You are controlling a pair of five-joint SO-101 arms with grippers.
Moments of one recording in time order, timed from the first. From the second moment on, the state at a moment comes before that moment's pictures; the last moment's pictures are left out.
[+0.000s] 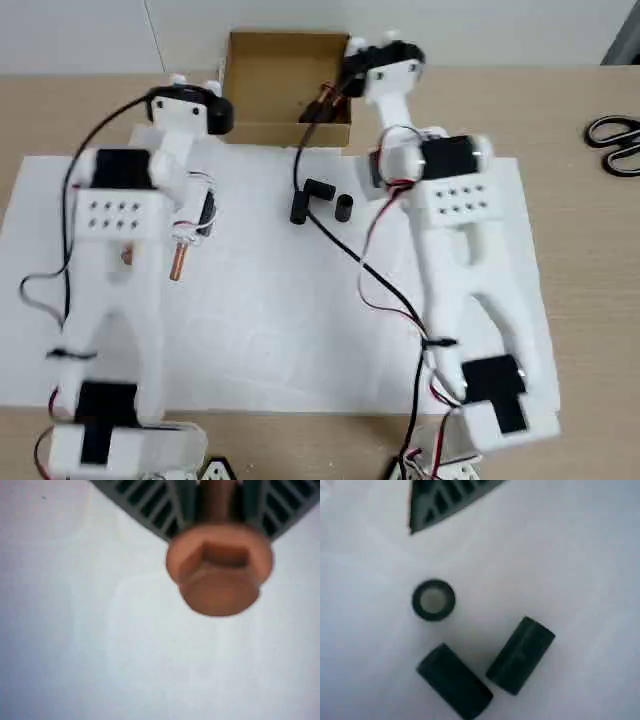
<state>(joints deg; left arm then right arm) -1.7 -7.9 -4.0 99.2 -4.5 -15.8 4.3 -10.9 71.8 7.3</state>
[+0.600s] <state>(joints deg) -1.7 -25.5 11.6 99.4 -6.1 -16.6 21.0 -10.5 60.1 6.4</state>
